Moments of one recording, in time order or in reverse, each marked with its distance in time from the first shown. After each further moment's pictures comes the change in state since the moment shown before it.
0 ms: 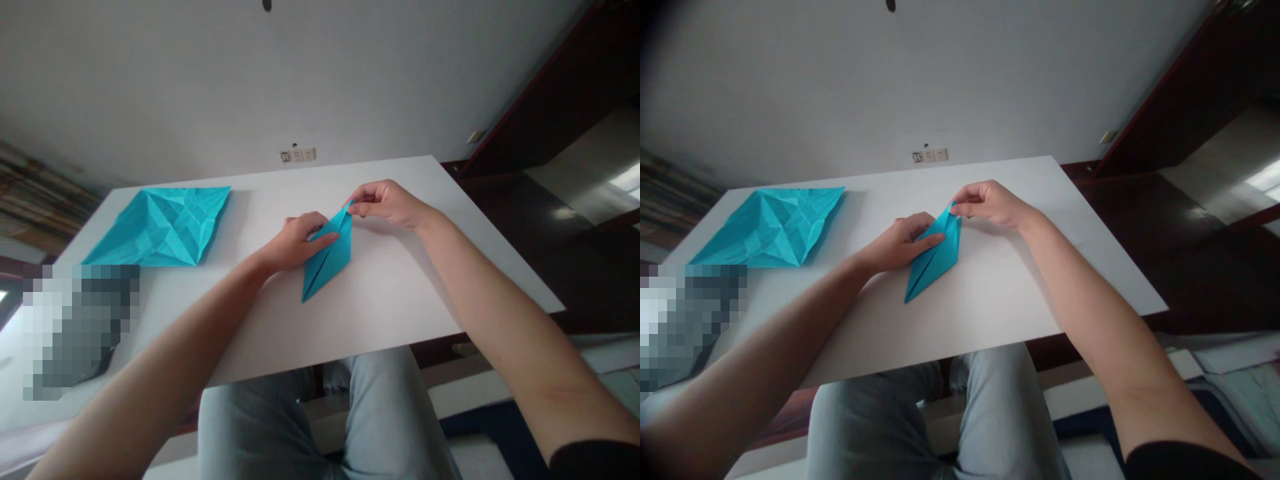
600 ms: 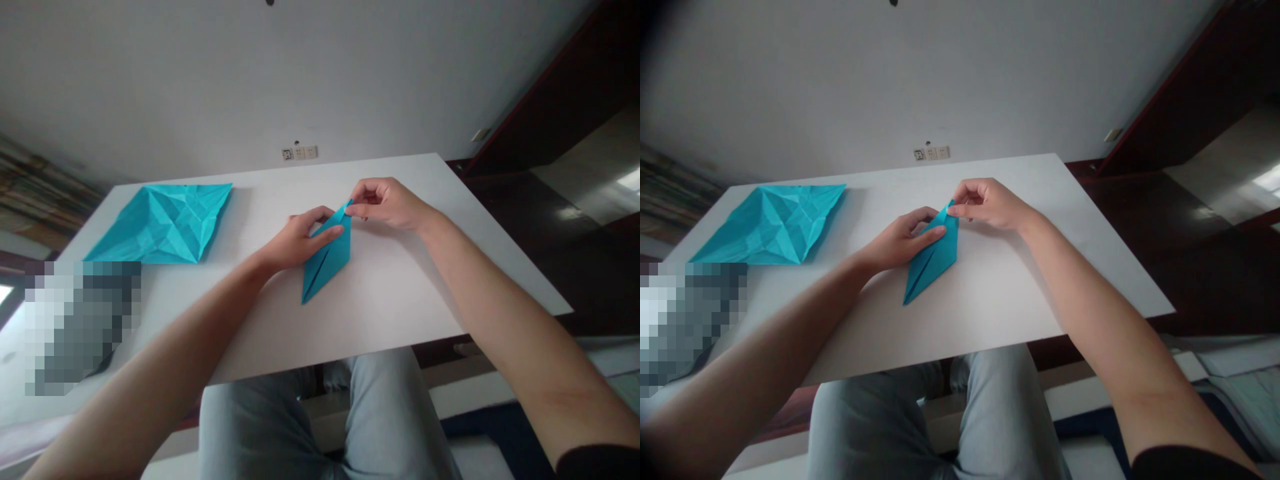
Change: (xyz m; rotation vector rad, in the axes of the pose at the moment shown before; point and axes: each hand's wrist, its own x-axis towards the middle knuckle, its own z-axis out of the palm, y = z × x) left_hand -0.002 0.008 0.002 -0.182 0.061 -0.012; right_hand -0.003 -0.005 0.010 -0.079 -0.015 -0.087
